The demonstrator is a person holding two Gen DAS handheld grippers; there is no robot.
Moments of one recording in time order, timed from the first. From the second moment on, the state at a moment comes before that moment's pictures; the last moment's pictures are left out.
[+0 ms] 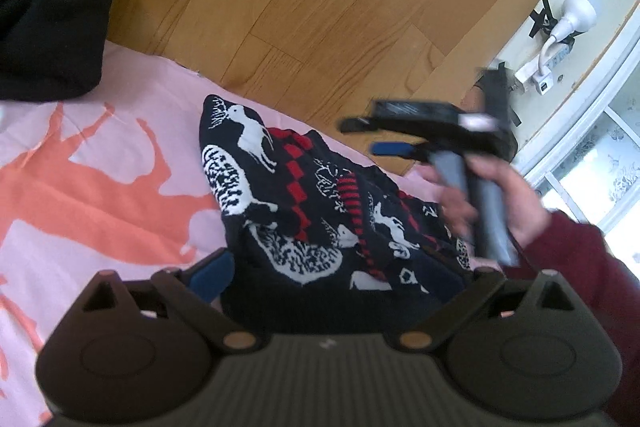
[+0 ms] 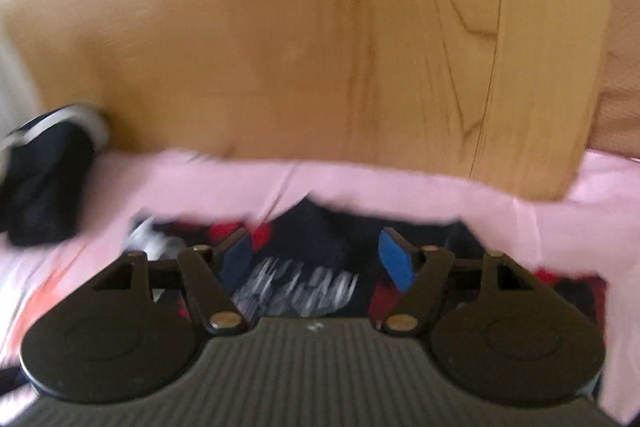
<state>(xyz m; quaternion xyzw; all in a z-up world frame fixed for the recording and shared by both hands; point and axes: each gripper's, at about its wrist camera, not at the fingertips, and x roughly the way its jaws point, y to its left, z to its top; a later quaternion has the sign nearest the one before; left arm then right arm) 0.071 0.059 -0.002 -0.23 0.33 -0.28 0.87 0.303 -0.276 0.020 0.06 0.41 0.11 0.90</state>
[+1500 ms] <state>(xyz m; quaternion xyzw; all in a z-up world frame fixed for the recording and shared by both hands) 0.090 0.119 0.018 -0.30 0.31 -0.20 0.88 0.267 -0.310 0.021 -0.05 0.32 0.02 0.94</state>
